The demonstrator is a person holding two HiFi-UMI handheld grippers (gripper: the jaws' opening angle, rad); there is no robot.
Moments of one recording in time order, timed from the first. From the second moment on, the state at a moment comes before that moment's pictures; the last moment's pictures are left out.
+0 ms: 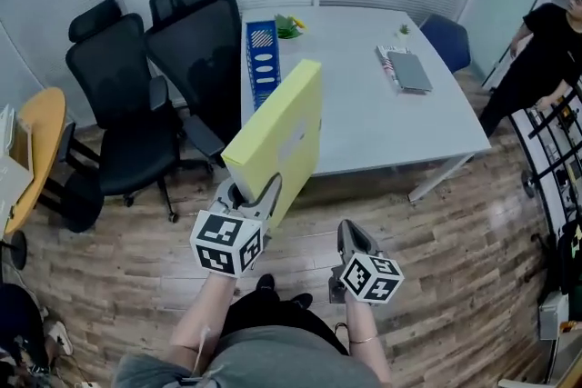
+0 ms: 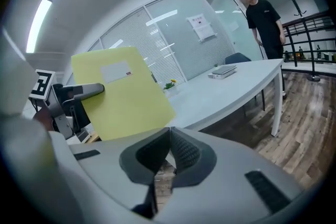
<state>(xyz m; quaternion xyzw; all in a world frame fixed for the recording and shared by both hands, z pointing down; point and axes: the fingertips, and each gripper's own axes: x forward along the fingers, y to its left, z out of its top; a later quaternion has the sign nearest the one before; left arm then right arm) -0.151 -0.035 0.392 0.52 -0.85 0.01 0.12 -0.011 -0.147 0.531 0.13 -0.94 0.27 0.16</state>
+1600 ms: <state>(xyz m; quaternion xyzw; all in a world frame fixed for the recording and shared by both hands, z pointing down) -0.267 0.024 0.262 0.40 -0.91 -0.05 -0.04 -0.147 -0.138 0.513 0.04 -0.96 0.23 0.17</state>
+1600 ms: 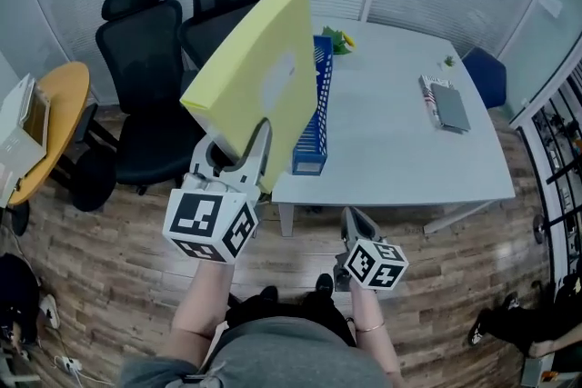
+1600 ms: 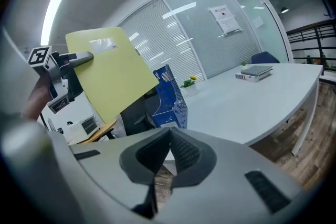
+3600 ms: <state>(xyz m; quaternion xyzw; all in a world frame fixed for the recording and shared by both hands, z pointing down) -0.359 -0.107 0.285 0.22 -0.97 -0.05 -0.07 -0.185 -0.284 0.526 -0.03 -0.95 0.23 0.21</state>
